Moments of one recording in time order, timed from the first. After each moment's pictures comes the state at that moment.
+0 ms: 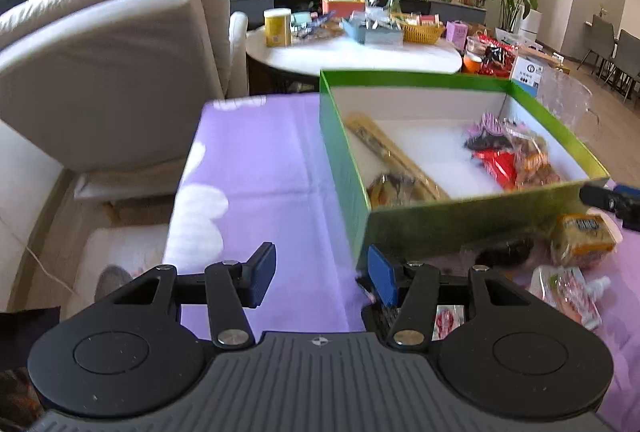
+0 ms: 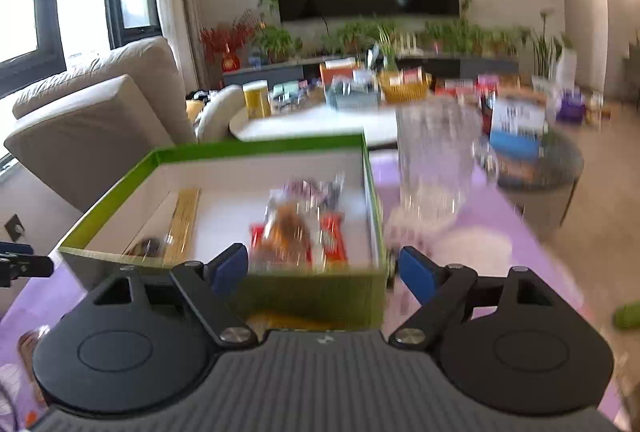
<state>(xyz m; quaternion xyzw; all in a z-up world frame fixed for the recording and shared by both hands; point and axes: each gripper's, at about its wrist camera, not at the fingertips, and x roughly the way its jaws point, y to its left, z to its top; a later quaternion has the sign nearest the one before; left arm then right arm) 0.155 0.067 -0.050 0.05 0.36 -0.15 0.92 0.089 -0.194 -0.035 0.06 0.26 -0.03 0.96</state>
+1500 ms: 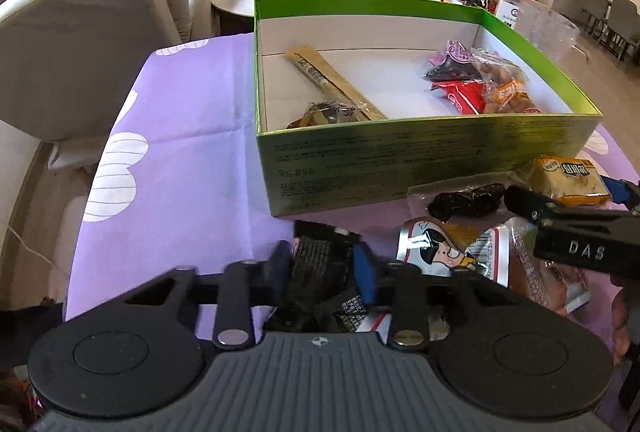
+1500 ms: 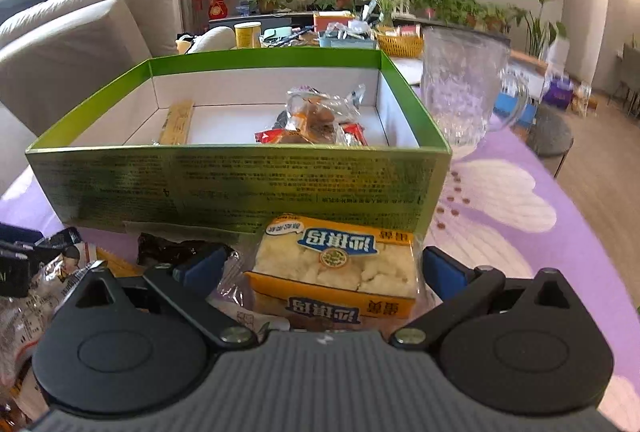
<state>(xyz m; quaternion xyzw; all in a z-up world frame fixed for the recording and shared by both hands) 0.151 0.015 -0.083 0.07 0.43 -0.17 0.89 0.098 -0.156 -0.083 0.02 0.32 -0.07 0.94</state>
